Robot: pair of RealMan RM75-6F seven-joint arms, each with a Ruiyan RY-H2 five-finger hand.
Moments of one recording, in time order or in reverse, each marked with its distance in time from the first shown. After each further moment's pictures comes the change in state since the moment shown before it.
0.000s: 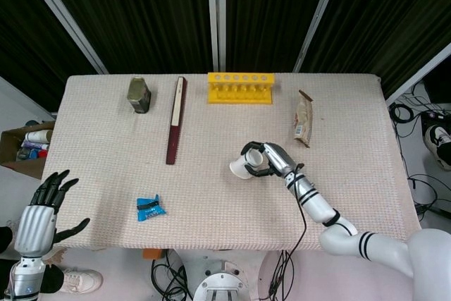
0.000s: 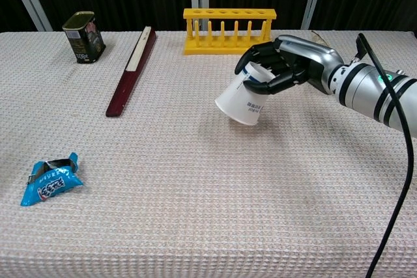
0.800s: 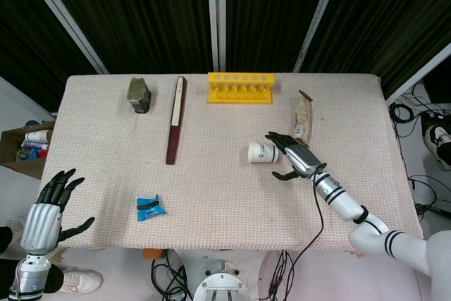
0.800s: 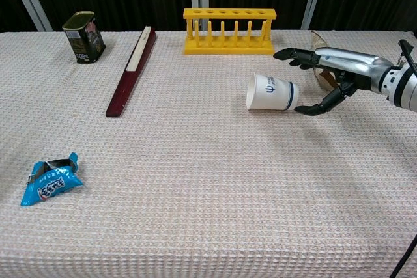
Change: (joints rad) left arm -0.013 -0.016 -0.002 0.011 0.007 -0.011 -0.007; right arm -0.022 0.162 -0.115 0.019 -0.111 0.000 -0.242
